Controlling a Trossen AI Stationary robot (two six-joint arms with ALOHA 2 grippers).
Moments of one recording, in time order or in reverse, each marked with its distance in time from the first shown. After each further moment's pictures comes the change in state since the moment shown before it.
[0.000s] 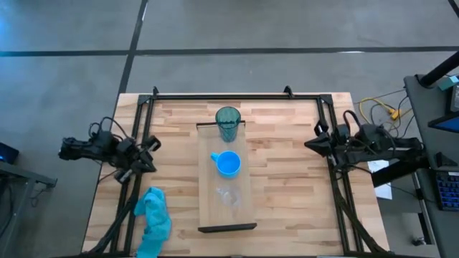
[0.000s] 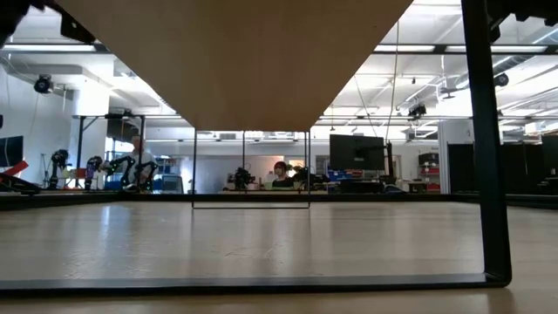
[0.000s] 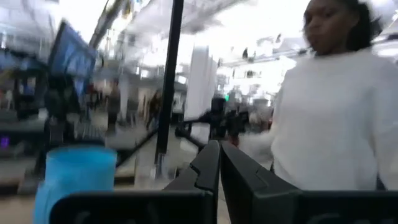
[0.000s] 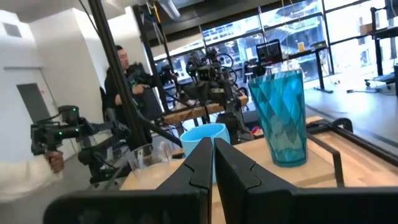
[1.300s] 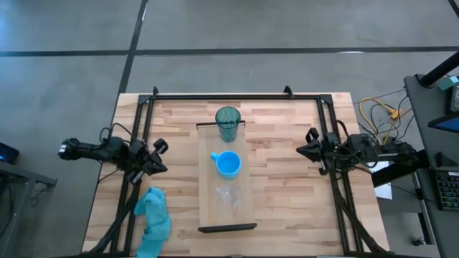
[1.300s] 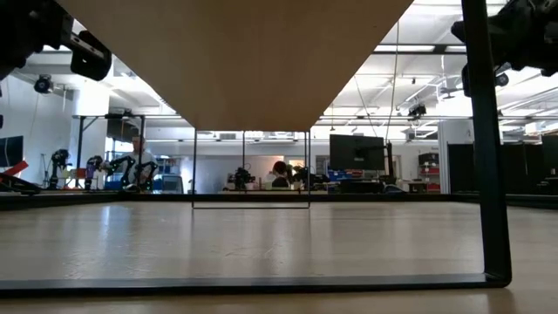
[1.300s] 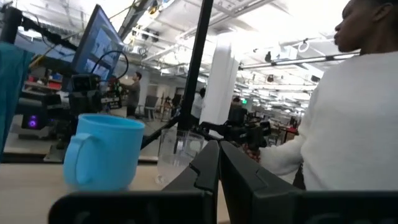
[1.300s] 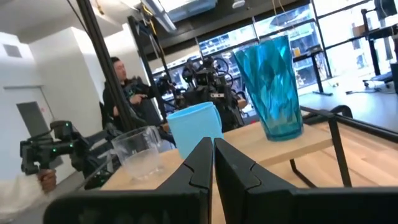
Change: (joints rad) left arm 0.000 0.005 -0.177 0.152 -0.101 -0.049; right arm 0.000 -0.153 -0.314 0.217 0.032 0.052
